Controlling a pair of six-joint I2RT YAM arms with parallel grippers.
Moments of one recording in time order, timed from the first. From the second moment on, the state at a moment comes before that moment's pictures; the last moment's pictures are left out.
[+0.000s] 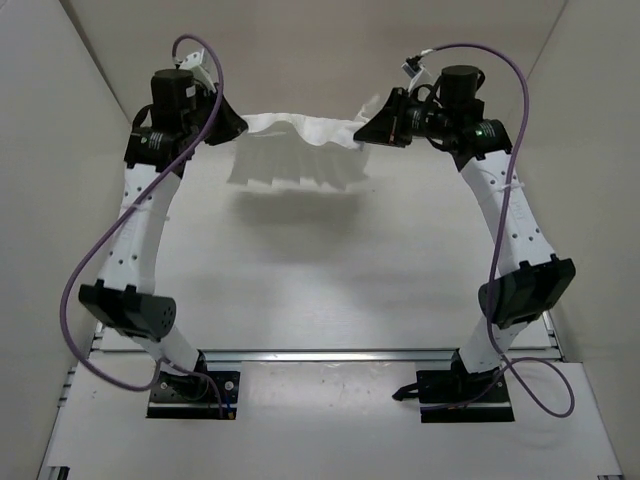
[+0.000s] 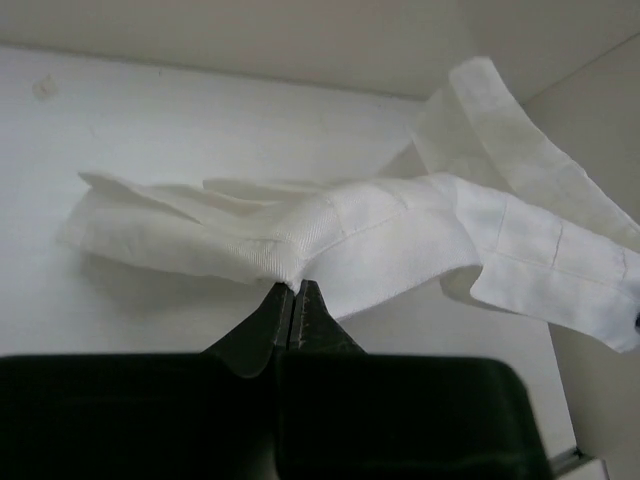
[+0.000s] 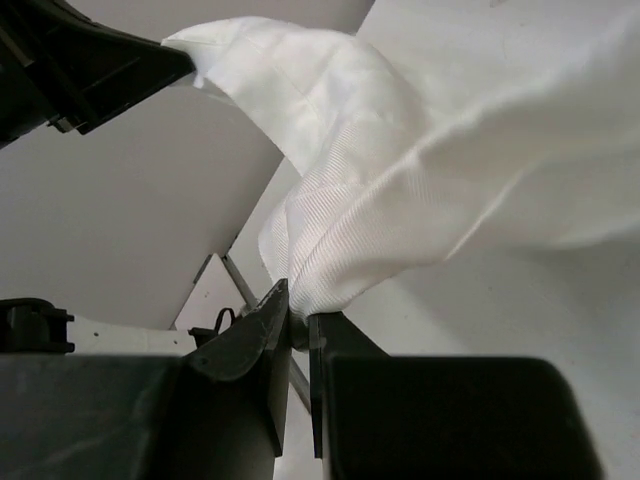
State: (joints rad) left arm -0.19 1.66 2.03 -0.78 0.17 -0.42; right arm 0.25 1.74 2.02 -0.64 -0.79 0.51
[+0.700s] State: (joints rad) left arm -0.33 1.22 0.64 -0.41 0.21 -0.50; right arm 0.31 1.44 0.77 -0.30 -0.47 0.59
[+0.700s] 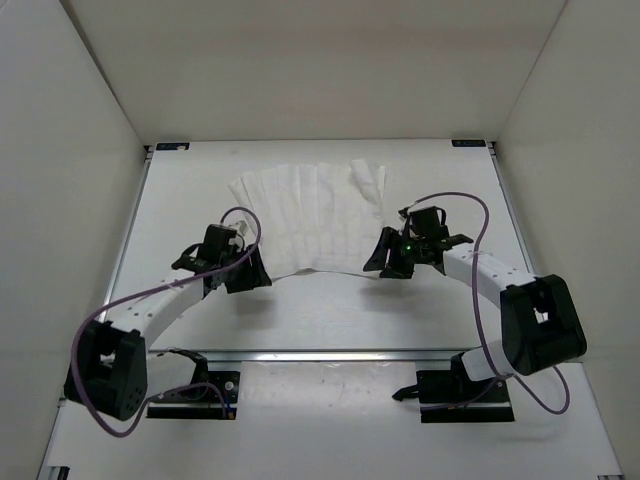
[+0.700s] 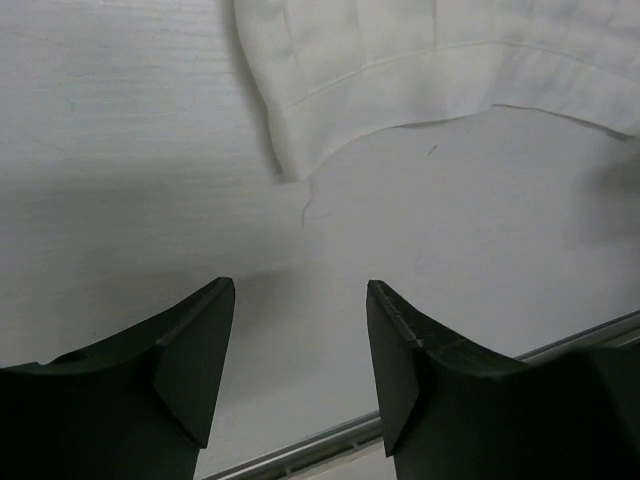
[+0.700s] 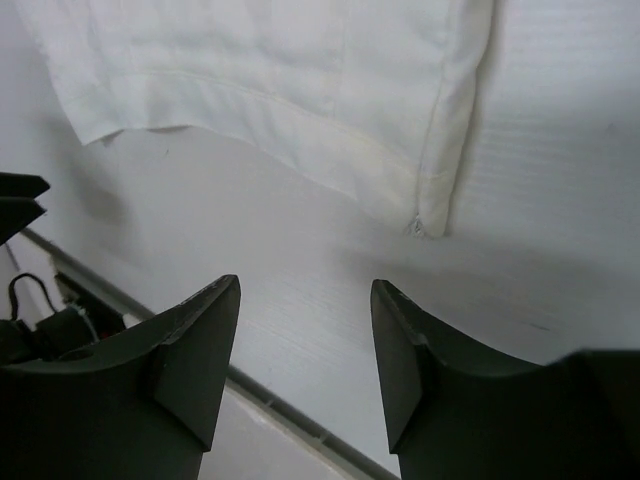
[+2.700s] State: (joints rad) left arm -0.32 0.71 0.72 -0.65 0.28 -0.61; right arm 0.20 0.68 0.71 -0.79 -0.62 0.62
